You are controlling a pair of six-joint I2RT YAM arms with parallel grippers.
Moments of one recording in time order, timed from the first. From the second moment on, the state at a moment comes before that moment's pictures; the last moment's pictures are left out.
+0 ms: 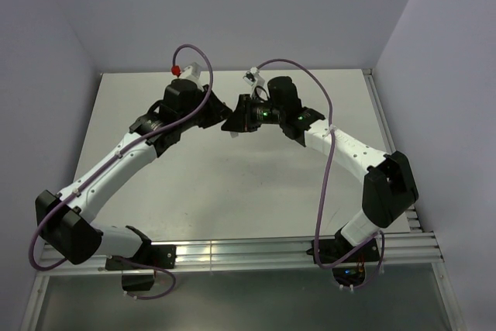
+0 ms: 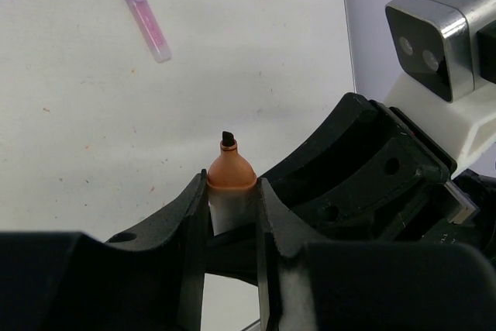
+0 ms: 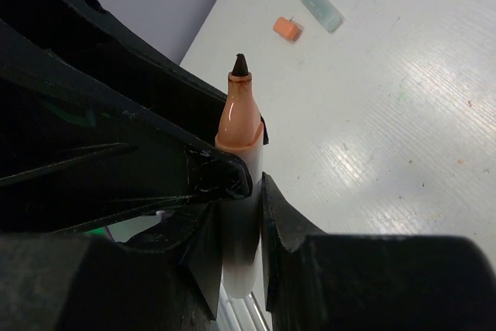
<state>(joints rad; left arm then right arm) -0.61 1.35 1.28 -0.37 0.00 -0.81 0.59 1.57 1.23 -0.05 -0.62 0.58</state>
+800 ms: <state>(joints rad) -0.37 1.11 1.22 -0.50 -0.24 -0.85 0.55 1.49 1.13 -0.03 -0.66 0.56</state>
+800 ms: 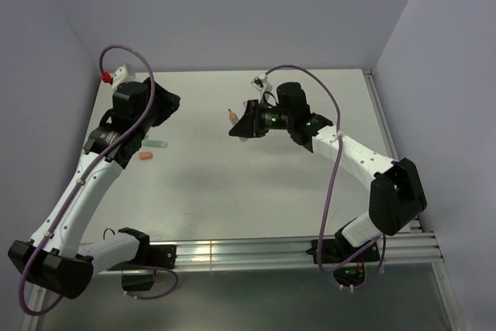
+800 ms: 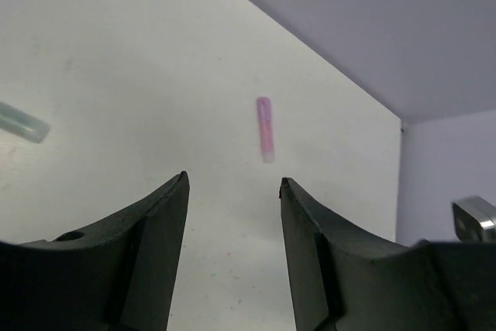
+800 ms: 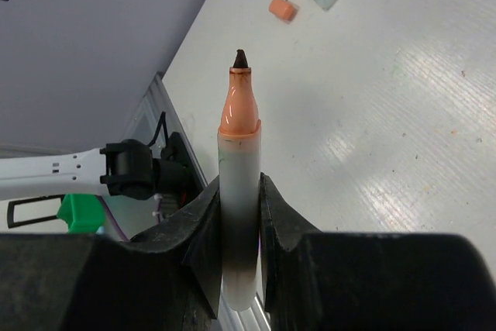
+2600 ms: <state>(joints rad) 0.12 1.71 1.02 -0.49 -0.39 -0.98 0.51 1.38 0.98 0.08 -0.74 0.62</state>
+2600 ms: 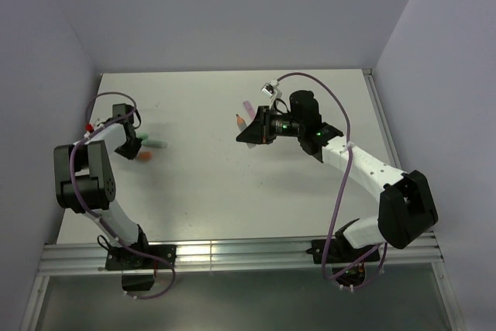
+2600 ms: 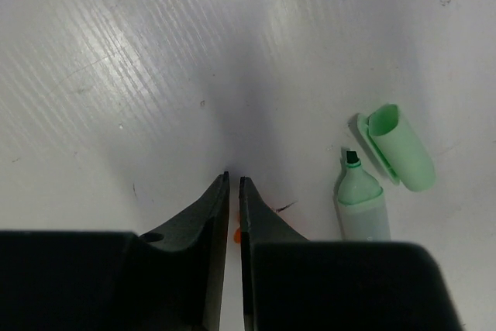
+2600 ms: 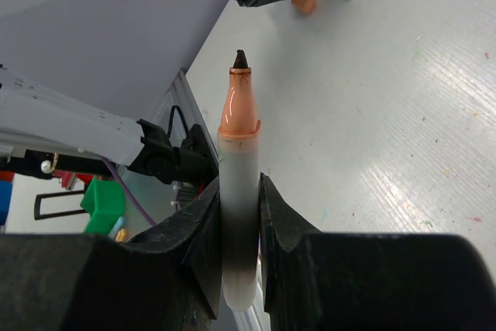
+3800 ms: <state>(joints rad) 0.09 1.55 0.75 -0.20 -0.23 -1.00 0.51 1.38 0.97 0.08 -0.75 0.62</state>
